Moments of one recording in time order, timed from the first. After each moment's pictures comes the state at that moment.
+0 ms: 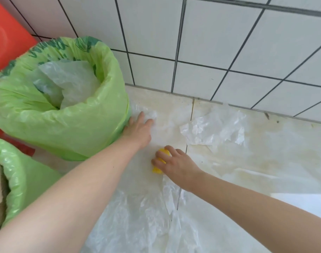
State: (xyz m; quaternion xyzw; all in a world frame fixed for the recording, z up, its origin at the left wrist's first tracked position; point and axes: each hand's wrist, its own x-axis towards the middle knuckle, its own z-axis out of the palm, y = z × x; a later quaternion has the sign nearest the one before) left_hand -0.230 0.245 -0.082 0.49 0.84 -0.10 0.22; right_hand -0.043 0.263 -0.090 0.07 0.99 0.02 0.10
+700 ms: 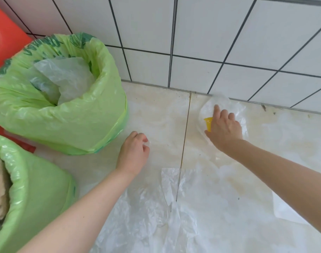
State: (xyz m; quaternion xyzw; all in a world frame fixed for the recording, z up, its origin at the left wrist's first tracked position) left_hand -0.182 0.176 -0.075 0.45 0.86 0.22 0.13; right_hand 0.006 0.365 -0.060 0.50 0.86 0.01 0.12
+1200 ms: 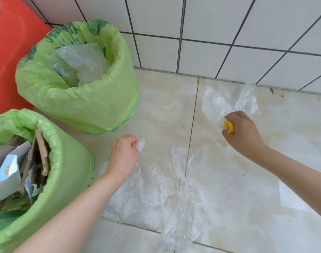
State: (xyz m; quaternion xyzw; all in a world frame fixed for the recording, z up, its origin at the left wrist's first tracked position) left_hand -0.180 0.097 -0.045 0.36 0.88 0.26 0.17; right_hand 0.060 0.307 -0.033 0.47 0.86 -0.21 -0.07
